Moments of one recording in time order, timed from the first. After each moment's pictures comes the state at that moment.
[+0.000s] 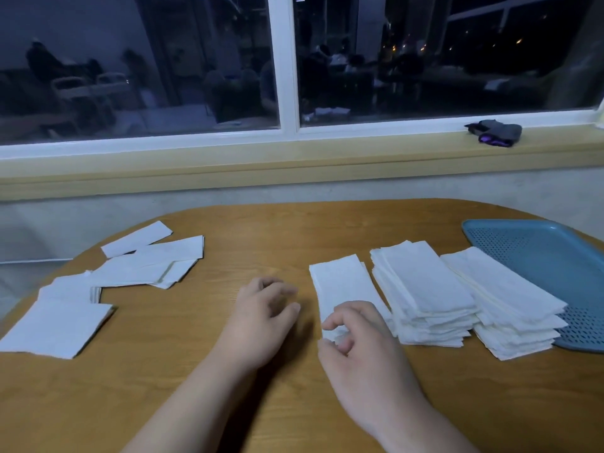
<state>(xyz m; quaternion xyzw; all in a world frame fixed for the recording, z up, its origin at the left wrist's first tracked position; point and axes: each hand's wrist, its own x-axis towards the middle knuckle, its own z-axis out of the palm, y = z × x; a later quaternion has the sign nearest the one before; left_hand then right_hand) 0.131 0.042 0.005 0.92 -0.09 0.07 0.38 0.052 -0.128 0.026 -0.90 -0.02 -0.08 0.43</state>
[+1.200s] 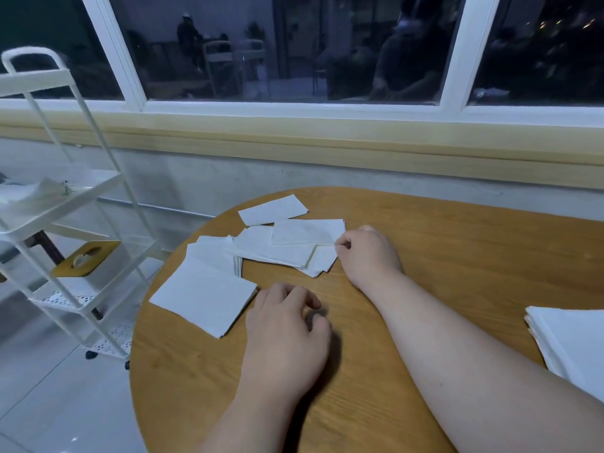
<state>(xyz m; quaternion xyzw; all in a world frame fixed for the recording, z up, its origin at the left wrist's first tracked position) 0.137 0.213 -0.022 0.92 0.13 0.20 0.30 0.317 0.114 -0.028 -0.96 -0.12 -0.06 0.26</state>
